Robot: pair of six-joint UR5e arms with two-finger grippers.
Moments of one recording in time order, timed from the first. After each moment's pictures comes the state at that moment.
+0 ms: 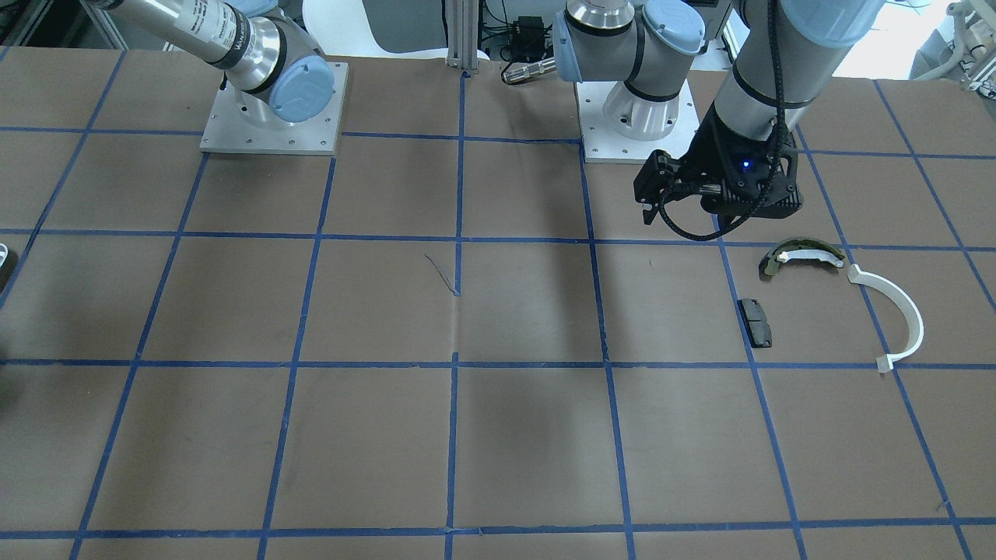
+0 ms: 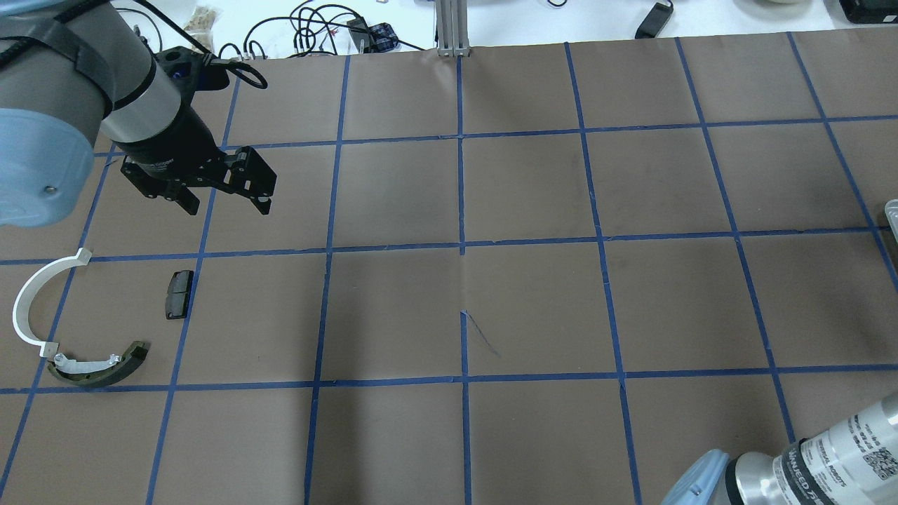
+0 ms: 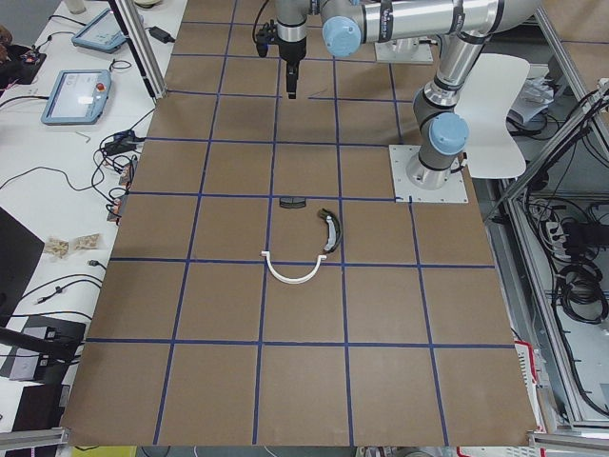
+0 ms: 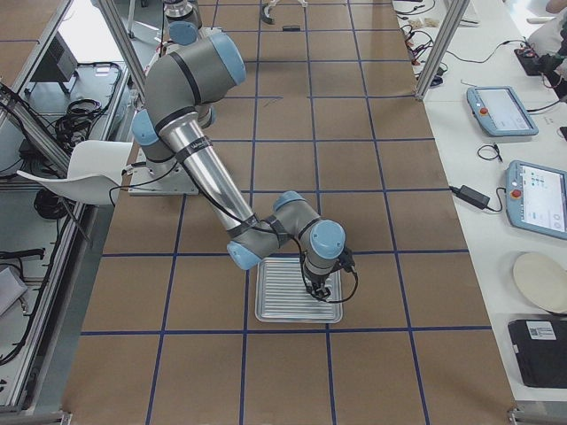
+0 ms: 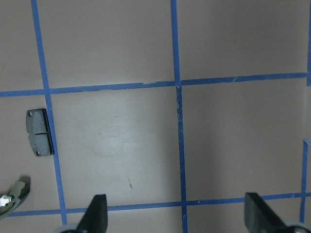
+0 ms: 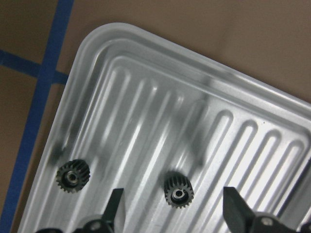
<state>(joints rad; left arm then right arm) -1.49 -1.53 -1.72 -1.47 1.56 0.13 0.66 -0.94 1.51 -2.16 -1.62 -1.28</state>
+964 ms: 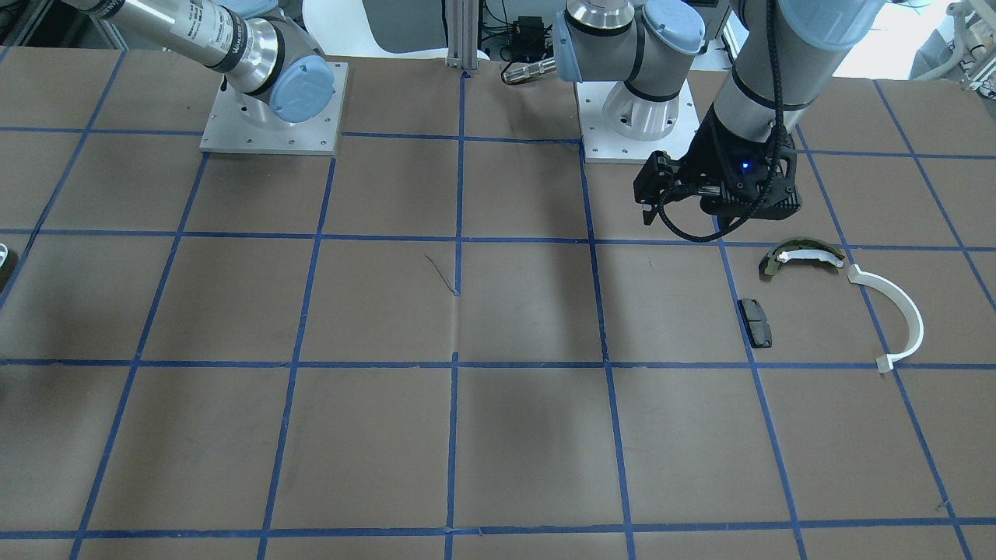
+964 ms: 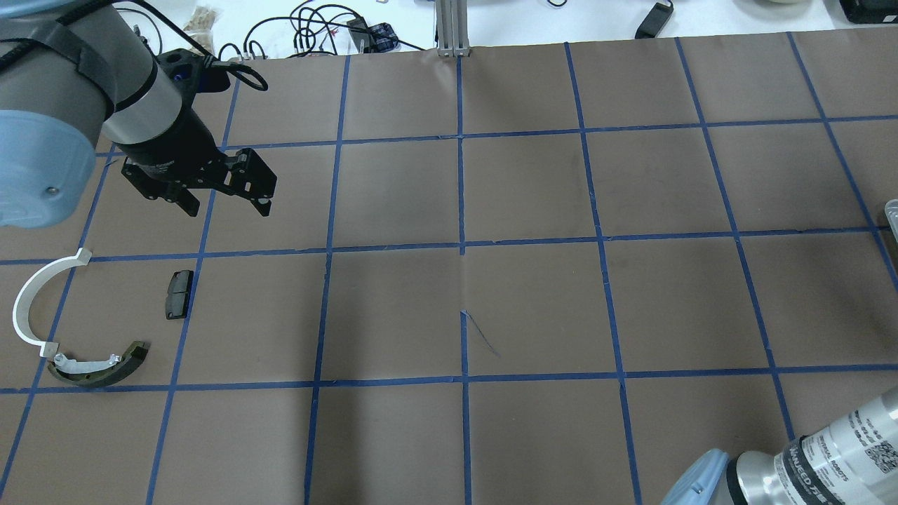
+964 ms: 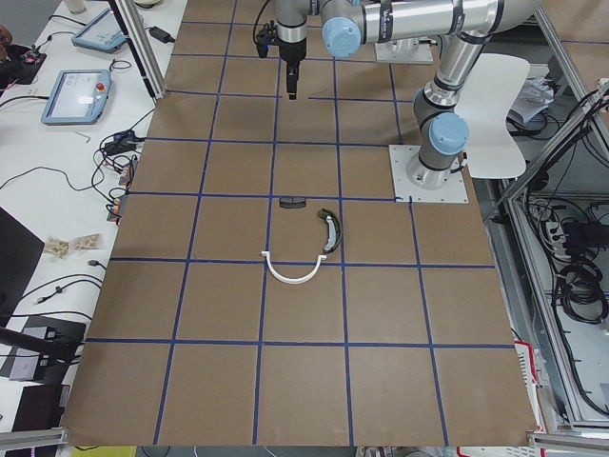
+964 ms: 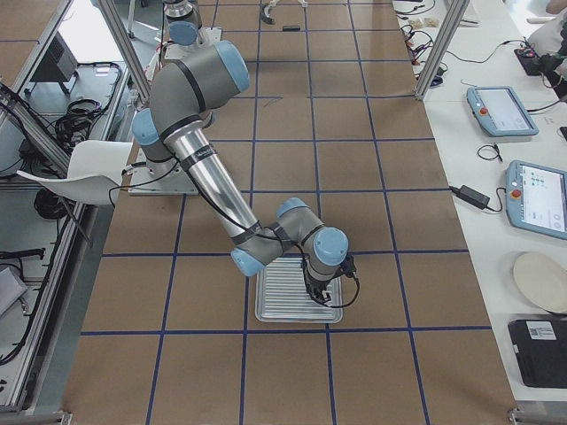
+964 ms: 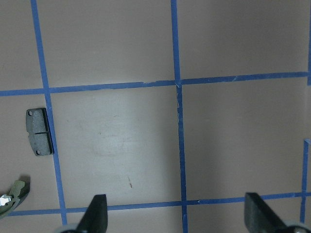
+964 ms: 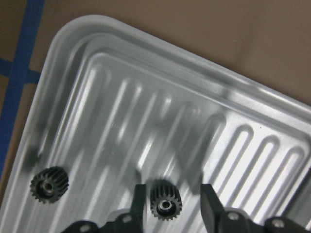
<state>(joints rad) -1.49 -1.53 -1.73 -1.47 1.56 0.13 0.66 -0.90 1.48 -2.16 -1.64 -1.29</state>
